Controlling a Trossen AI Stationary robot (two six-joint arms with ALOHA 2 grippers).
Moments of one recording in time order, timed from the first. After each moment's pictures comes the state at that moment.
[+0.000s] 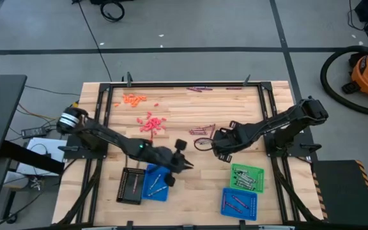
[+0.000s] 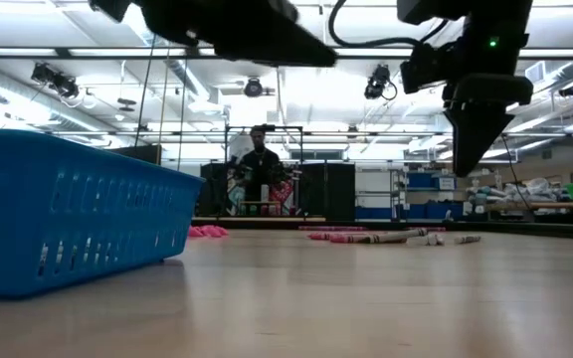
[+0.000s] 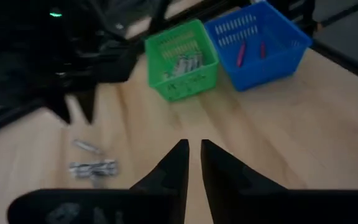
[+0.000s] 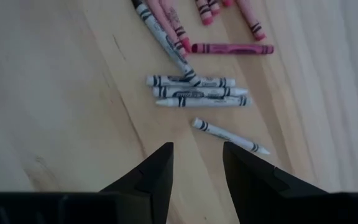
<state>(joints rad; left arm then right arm) -0.30 1.65 0.96 0.26 -0.16 0.32 0.23 1.54 1.04 -1.00 0.34 0.59</state>
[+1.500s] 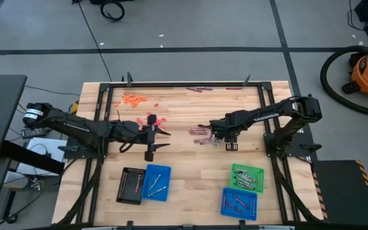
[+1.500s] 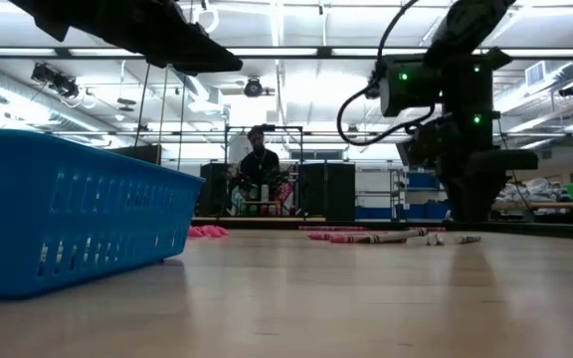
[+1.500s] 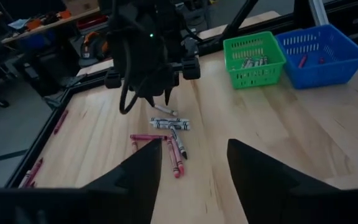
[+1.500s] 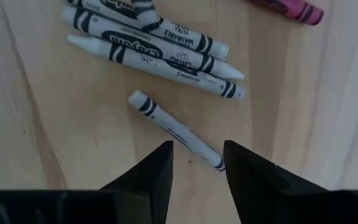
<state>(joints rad) -0.13 1.13 0.59 0.24 -0.17 0.24 -0.09 1.59 0.86 -0.83 0.16 -0.04</state>
